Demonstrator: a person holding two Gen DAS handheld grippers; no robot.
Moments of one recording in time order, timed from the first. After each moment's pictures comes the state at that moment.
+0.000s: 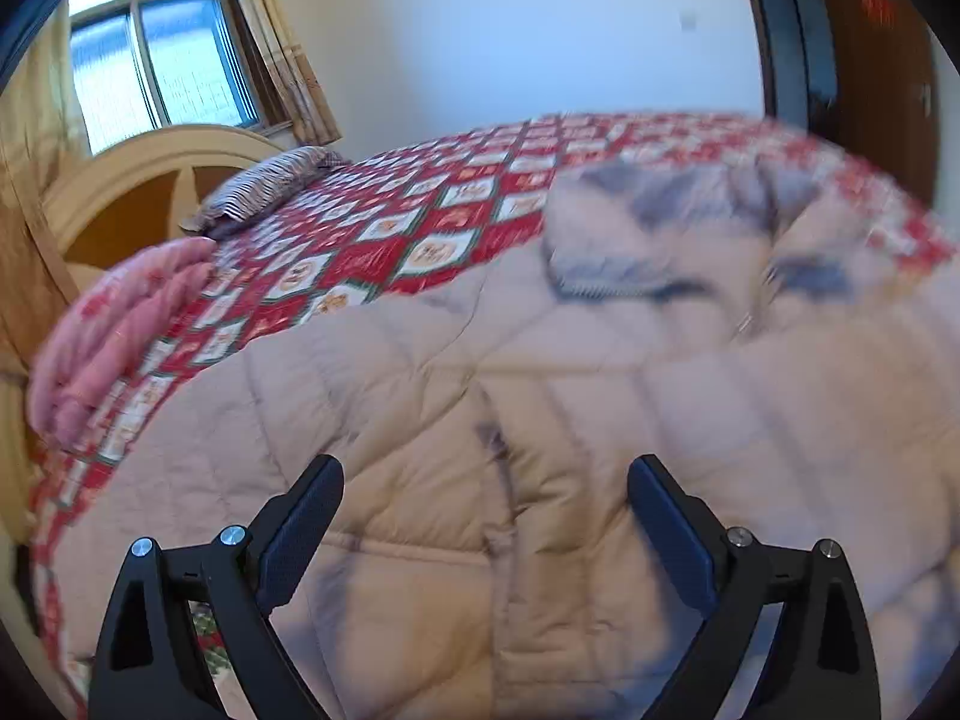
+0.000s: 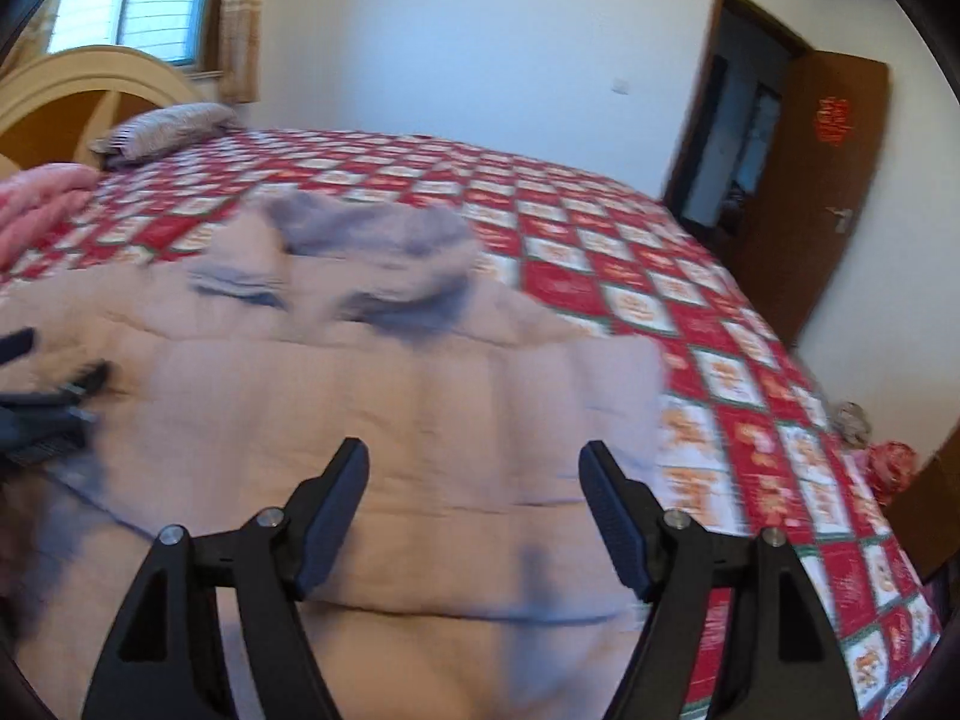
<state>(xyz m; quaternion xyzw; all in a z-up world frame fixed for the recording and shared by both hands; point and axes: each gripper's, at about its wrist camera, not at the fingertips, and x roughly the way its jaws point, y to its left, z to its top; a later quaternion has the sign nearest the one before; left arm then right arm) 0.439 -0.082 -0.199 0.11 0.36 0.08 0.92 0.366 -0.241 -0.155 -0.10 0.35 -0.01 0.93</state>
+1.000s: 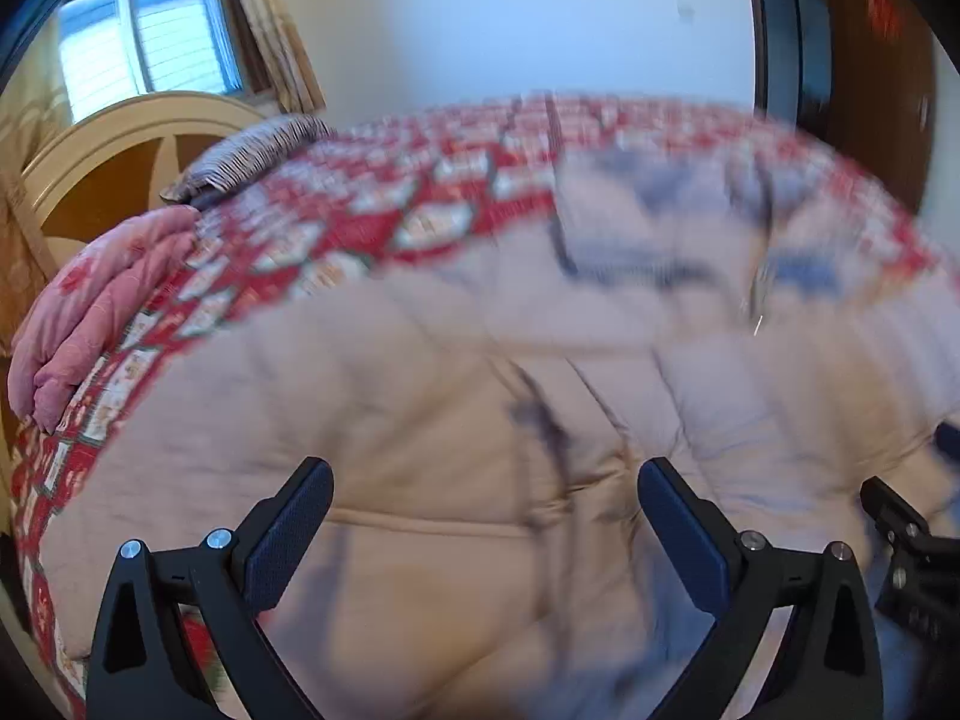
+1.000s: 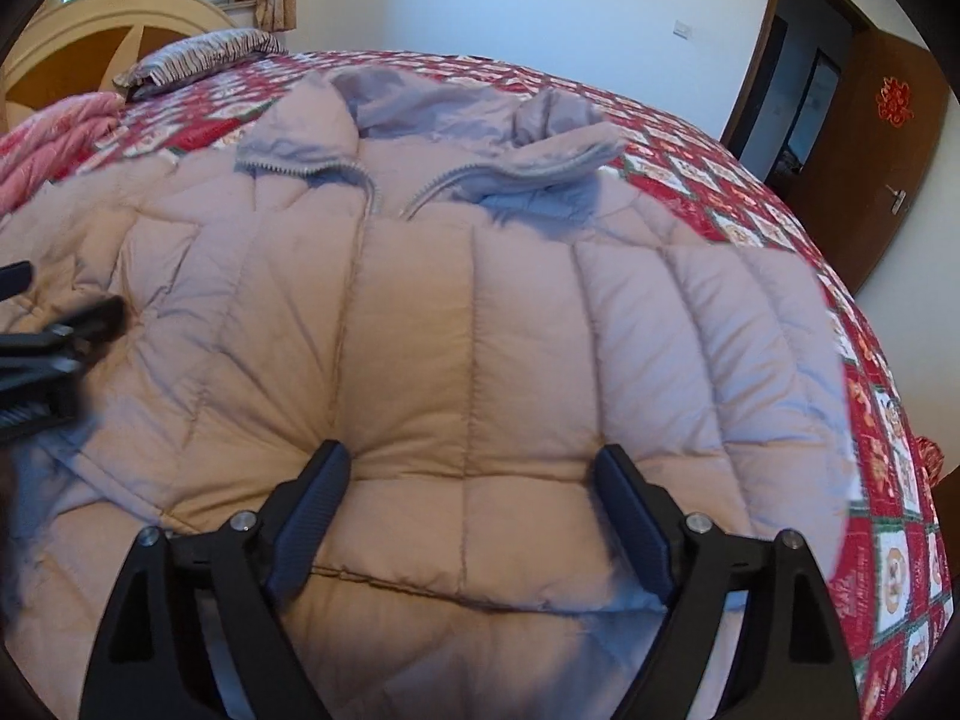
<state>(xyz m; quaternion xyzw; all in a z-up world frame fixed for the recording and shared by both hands) 0.422 -0.045 -0.168 0.05 0.37 0.04 0.93 0.393 -0.215 -0.217 -0.10 0.42 0.01 0.90</state>
